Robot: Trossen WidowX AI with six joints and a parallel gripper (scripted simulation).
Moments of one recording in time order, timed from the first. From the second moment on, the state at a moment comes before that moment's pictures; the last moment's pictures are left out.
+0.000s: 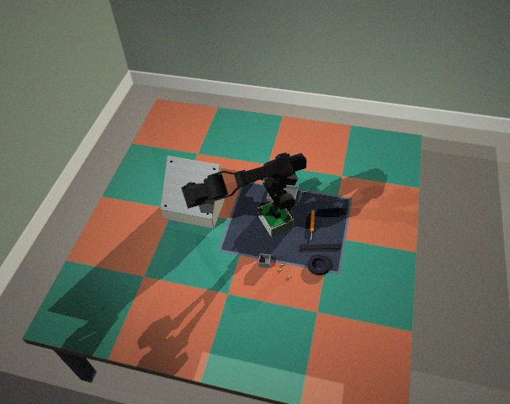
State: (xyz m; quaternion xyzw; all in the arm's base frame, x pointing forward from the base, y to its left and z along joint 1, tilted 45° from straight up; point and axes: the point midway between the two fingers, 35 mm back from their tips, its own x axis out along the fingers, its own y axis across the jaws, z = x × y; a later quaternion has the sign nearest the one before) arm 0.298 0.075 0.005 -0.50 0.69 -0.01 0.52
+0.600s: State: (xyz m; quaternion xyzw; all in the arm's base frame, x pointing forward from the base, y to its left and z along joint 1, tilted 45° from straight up) arm 0.298 0.074 -0.002 -0.51 0.68 0.00 0.53
